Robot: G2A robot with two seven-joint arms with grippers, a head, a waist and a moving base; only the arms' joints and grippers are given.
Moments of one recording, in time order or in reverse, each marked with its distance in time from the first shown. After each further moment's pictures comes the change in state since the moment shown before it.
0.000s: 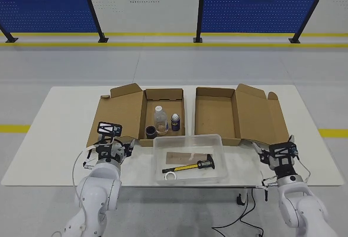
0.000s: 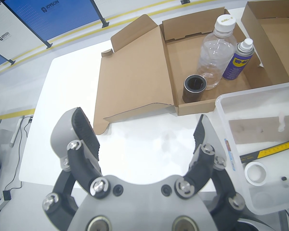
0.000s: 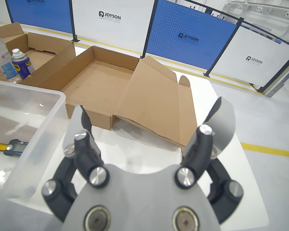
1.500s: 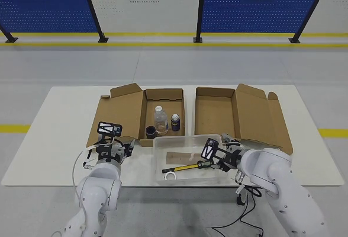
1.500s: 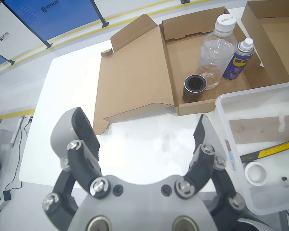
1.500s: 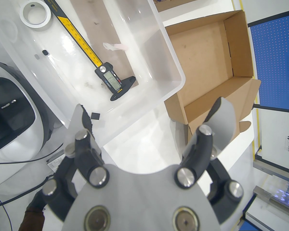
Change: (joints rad) left arm 0.000 0.000 0.000 0.000 0.000 0.000 0.000; right arm 0.471 0.007 -0.377 -0.059 0.030 -0.670 1.039
